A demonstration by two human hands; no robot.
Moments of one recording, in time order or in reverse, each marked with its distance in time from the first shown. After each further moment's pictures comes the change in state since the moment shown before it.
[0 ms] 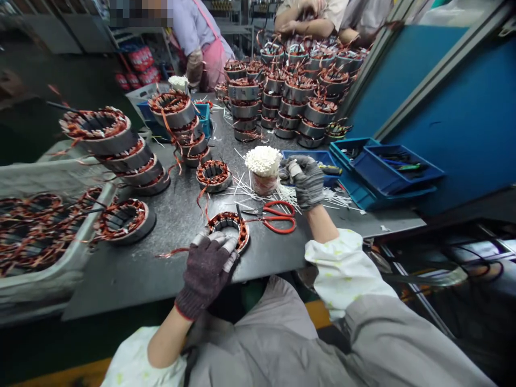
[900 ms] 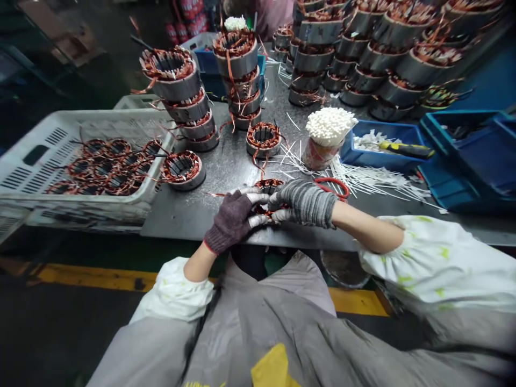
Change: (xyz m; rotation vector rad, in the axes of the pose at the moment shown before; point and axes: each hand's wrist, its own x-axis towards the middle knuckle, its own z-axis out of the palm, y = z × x) left_hand -0.012 -0.039 -0.019 -0.295 -0.085 -0.188; right_hand -0.090 -0.058 0.068 -0.691 -1.429 -0.418
